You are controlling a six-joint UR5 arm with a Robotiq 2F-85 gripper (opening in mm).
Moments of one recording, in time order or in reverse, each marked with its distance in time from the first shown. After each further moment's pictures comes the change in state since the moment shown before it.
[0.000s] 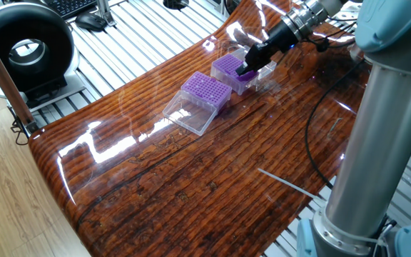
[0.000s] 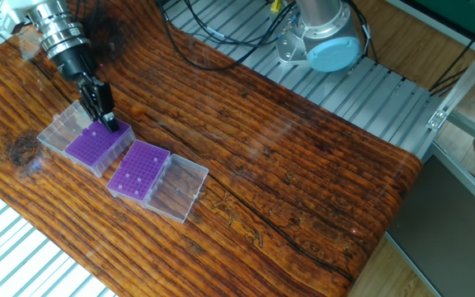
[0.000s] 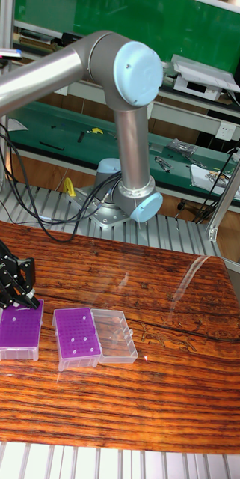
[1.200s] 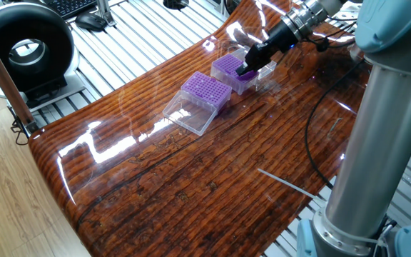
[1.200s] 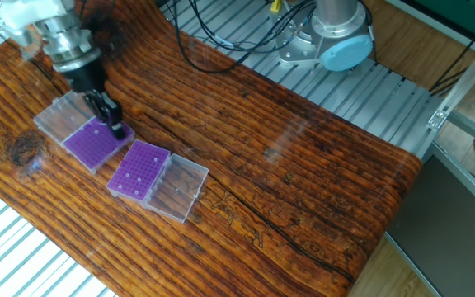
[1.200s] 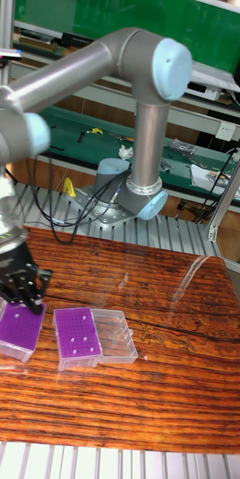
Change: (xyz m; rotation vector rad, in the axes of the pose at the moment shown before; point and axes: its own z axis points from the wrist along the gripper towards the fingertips) arm 0.005 0.000 0.002 0.423 0.110 0.098
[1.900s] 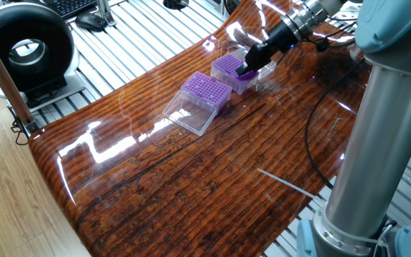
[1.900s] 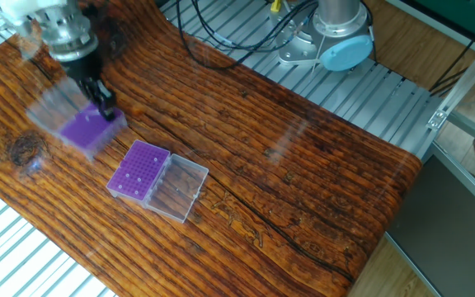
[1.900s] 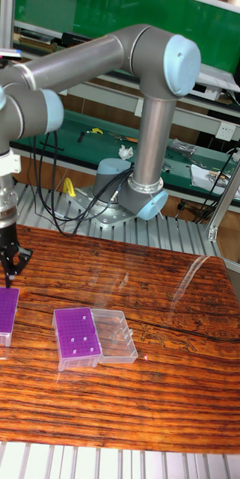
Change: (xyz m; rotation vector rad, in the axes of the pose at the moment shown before) arm 0.039 -0.057 -0.058 0.235 0.073 -0.054
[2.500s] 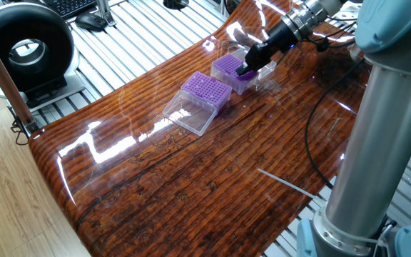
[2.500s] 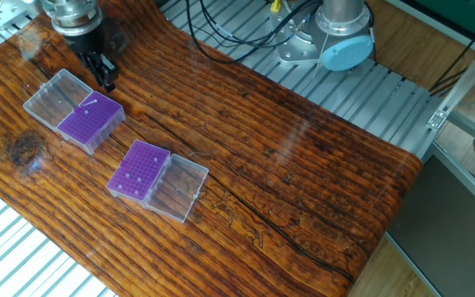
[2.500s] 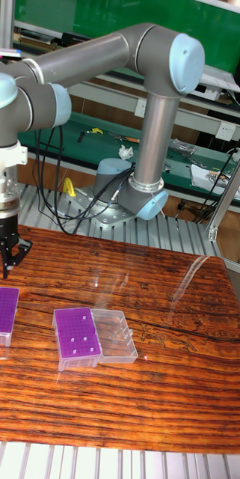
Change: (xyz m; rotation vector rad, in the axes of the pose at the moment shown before) arm 0.008 0.002 -0.007 0.018 -0.011 0.005
